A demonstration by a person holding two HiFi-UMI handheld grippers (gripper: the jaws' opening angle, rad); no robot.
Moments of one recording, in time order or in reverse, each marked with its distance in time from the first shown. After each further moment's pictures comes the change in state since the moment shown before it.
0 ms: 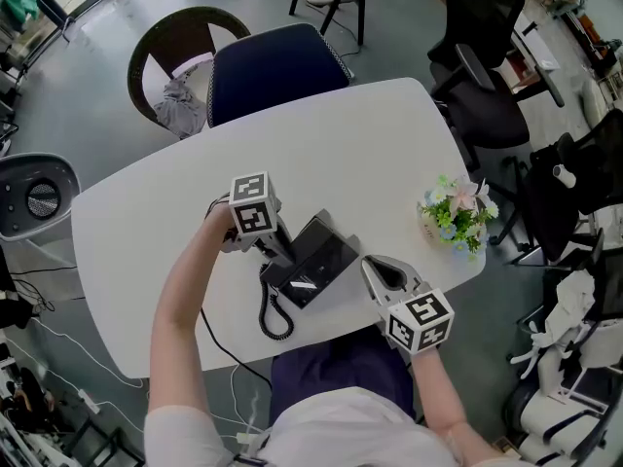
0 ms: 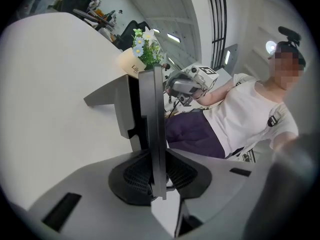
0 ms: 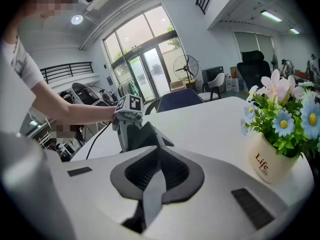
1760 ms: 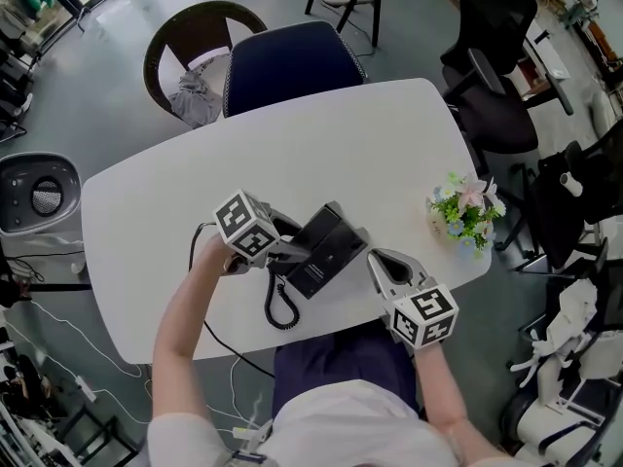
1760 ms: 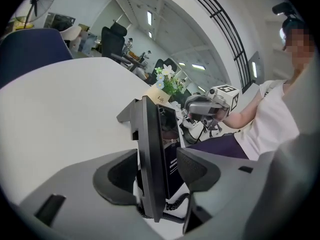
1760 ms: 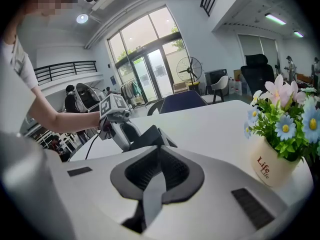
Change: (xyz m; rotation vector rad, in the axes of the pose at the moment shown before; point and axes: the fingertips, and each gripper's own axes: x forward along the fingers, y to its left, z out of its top) left arm -0.018 0.006 0.014 -0.121 -0.395 0.440; right arm -0.001 0.007 0.002 -0.038 -0.014 0.018
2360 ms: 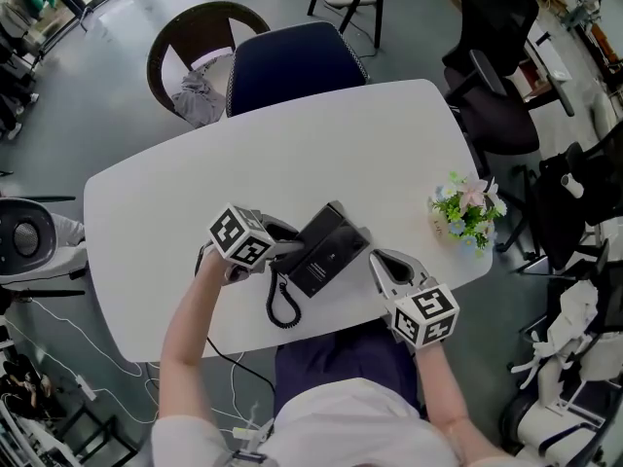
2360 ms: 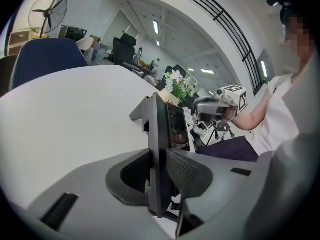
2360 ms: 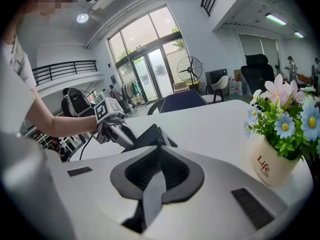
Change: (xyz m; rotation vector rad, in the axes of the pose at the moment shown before) left arm -0.007 0.016 -0.015 -0.039 -0.089 0.140; right arm 0.000 -0.001 -0.003 -0.004 0.005 0.000
